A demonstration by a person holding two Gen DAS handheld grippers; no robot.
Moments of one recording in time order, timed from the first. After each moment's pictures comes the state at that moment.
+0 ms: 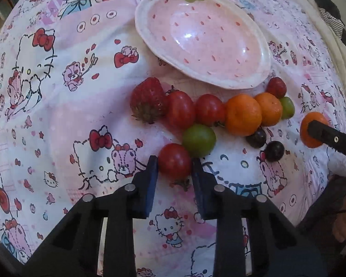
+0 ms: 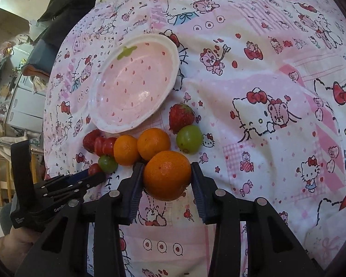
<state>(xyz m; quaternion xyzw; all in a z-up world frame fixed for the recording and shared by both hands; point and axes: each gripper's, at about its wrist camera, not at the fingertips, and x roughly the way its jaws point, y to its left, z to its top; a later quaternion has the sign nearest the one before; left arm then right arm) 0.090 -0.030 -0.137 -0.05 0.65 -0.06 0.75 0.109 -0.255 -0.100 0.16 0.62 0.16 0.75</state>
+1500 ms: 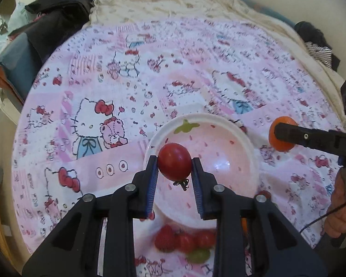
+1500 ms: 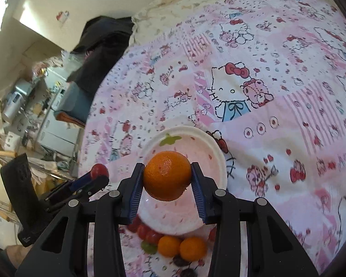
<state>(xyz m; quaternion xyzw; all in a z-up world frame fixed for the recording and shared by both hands) 0.199 -0.024 -0.050 0.00 0.50 -0.06 0.87 0.230 -0.243 -0.055 0.21 0.51 0.24 0.80</state>
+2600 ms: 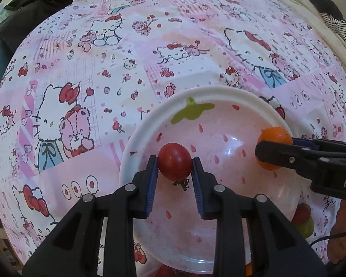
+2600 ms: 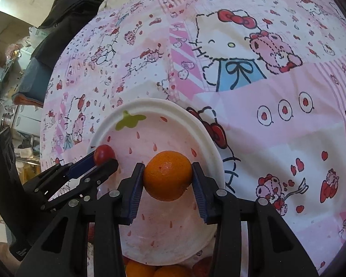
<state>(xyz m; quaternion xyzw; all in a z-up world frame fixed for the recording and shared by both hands) 0.250 -0.047 -0.133 0.04 0.57 -0.05 0.82 0.272 -0.205 -0.143 0.17 0.61 0.20 0.75</state>
